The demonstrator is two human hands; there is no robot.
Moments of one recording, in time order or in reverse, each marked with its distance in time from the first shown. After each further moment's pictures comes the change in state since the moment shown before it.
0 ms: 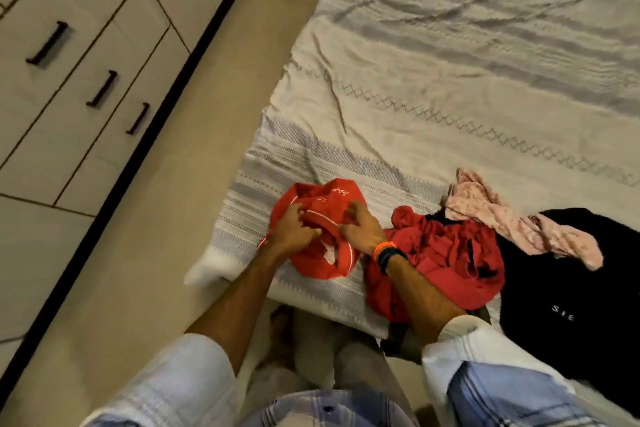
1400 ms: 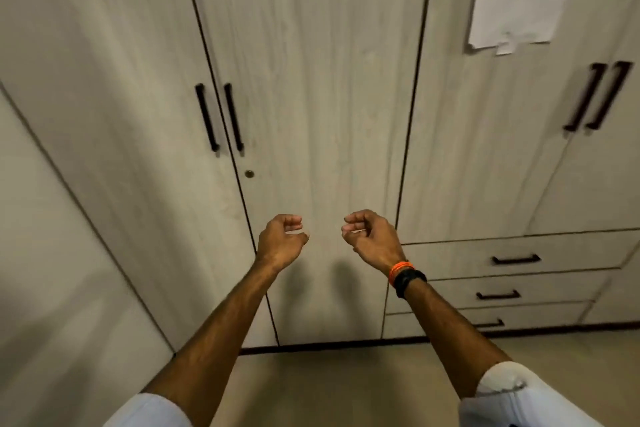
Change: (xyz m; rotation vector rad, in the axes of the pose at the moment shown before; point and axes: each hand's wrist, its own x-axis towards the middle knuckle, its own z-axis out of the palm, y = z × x) left_hand -0.402 -0.190 -0.600 -0.493 1.513 0.013; right_hand -0.221 -0.526 0.555 -0.200 -0.694 -1.076
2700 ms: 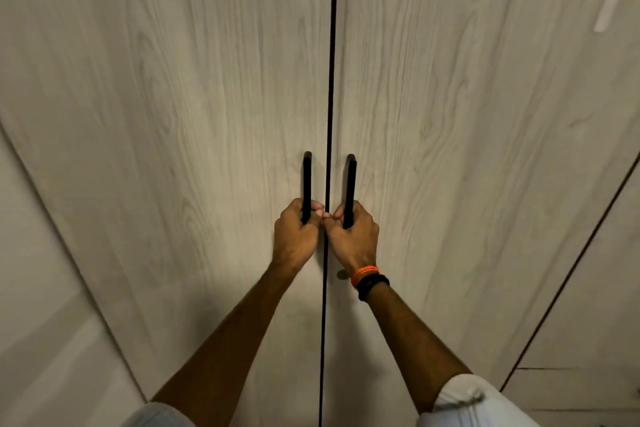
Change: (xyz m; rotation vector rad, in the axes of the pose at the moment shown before) left_hand 0.333 -0.007 -0.181 -0.194 0.154 0.346; right_hand 0.278 -0.157 0.303 0.094 0.292 -0.254
